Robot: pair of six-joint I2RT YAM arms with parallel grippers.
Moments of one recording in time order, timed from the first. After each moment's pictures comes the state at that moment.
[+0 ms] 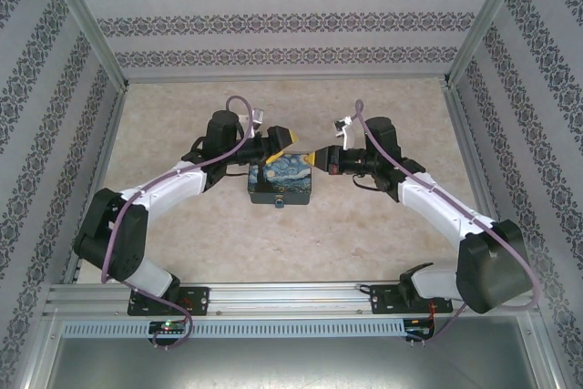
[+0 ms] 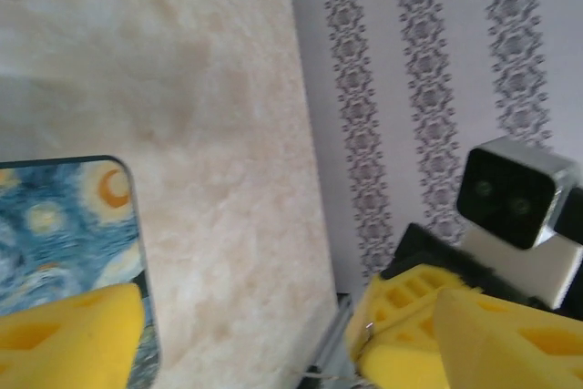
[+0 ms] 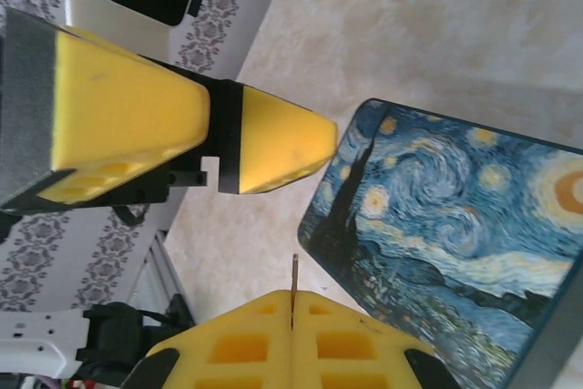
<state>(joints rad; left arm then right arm) -0.43 1.55 0.96 0.22 0.66 -1.02 0.37 1.32 0.84 -0.03 -0.78 0.59</state>
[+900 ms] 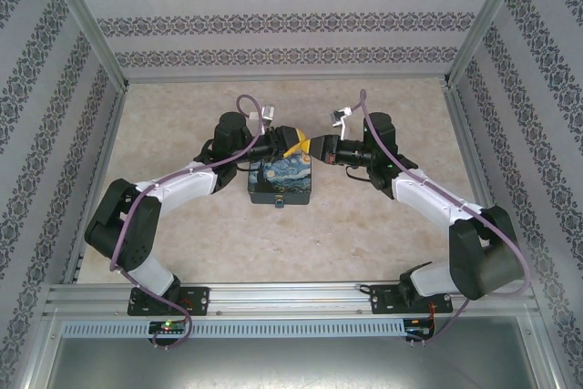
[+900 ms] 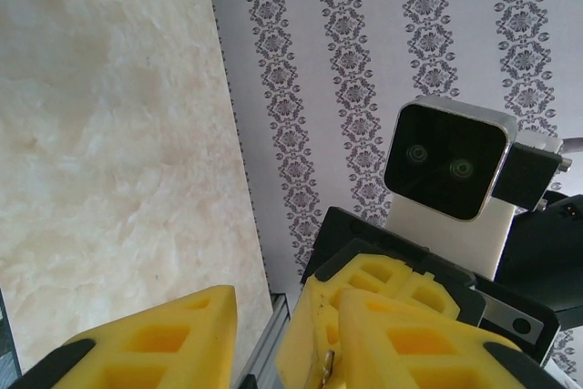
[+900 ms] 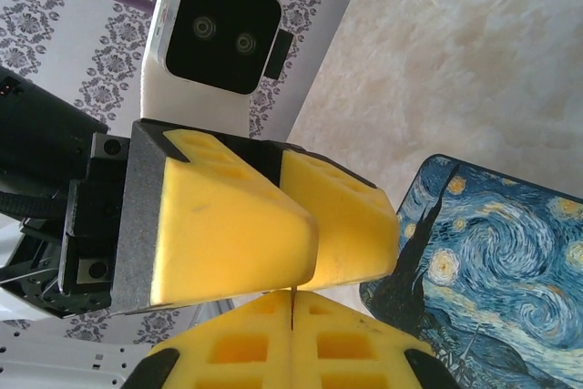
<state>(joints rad) -0.49 1.62 0.96 0.47 0.69 -1.17 0.37 1.39 0.83 0.25 -0.84 0.79</state>
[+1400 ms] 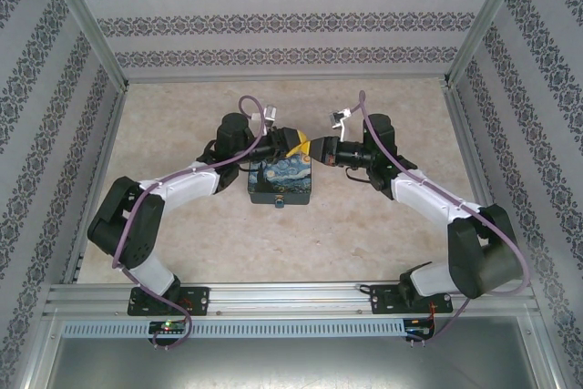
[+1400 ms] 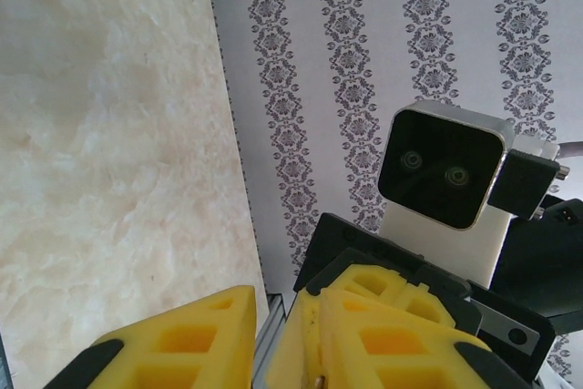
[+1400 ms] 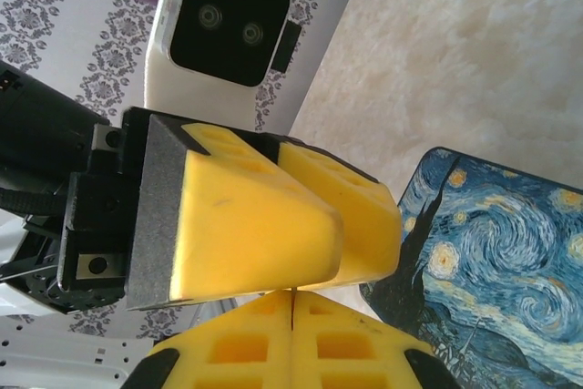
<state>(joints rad) -0.50 1.64 0.96 0.50 0.68 -1.19 0.37 1.40 0.81 0.26 -0.86 0.79</state>
